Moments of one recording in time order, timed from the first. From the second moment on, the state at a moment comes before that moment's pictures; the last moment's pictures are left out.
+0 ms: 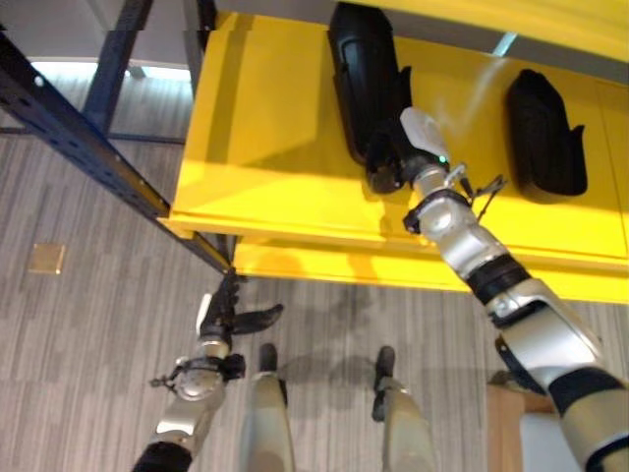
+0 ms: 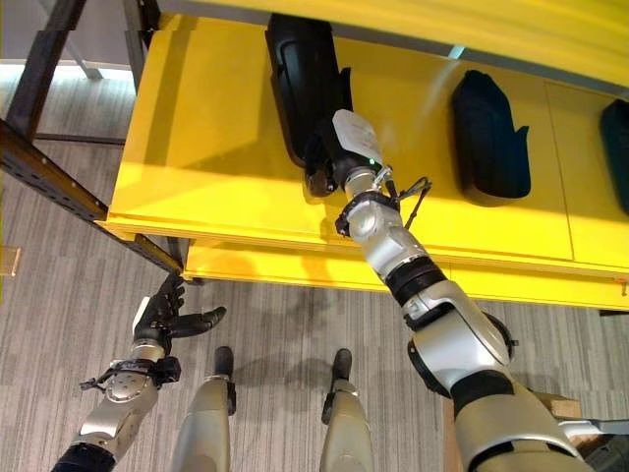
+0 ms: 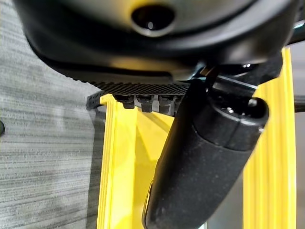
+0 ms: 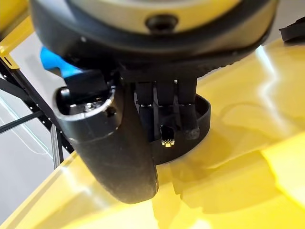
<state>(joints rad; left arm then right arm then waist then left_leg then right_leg) -0.06 0.46 -0.19 0.31 -0.42 -0.11 0.23 -1.11 -0.40 0.57 0.78 -0.22 0.07 -0.24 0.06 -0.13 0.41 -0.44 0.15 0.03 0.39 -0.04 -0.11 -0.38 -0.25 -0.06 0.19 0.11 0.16</state>
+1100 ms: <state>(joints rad) -0.08 0.45 -0.16 0.31 -0.42 -0.09 0.27 -1.04 -0.44 0.44 0.59 -0.10 0.05 -0.25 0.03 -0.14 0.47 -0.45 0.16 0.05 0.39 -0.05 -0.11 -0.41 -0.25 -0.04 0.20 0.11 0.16</state>
